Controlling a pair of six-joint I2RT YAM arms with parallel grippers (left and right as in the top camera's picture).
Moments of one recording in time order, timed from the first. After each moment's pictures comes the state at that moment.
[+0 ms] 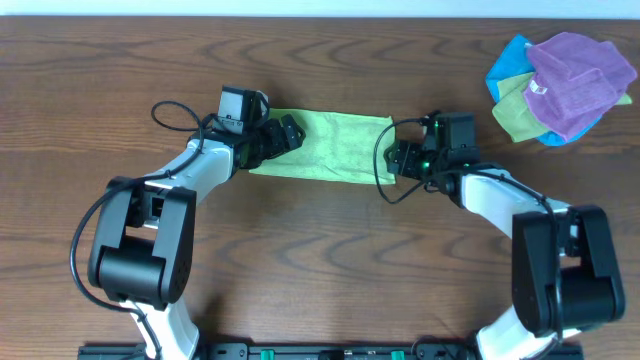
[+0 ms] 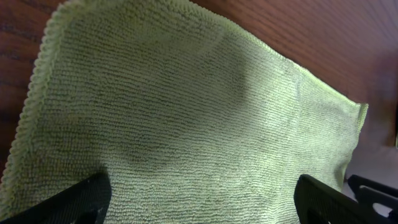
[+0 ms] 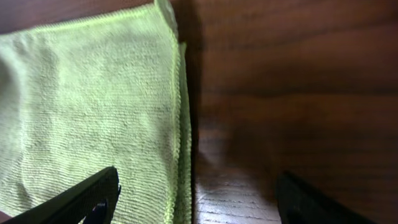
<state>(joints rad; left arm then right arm) -0.23 1.92 1.10 -0.16 0.41 -0.61 0.15 1.79 0.86 -0.03 -0.27 0.42</state>
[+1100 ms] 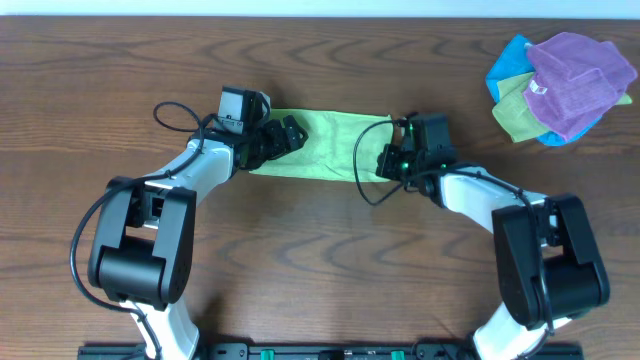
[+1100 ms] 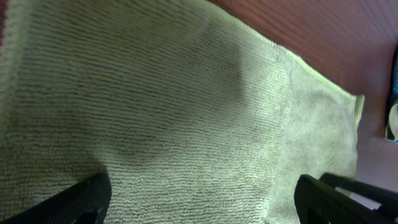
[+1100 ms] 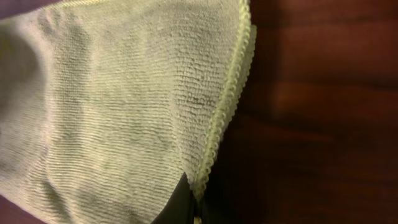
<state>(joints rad) -0.23 1.92 1.10 -0.16 0.44 -0.61 0.25 1.84 0.90 -0.01 -0.26 0.49</state>
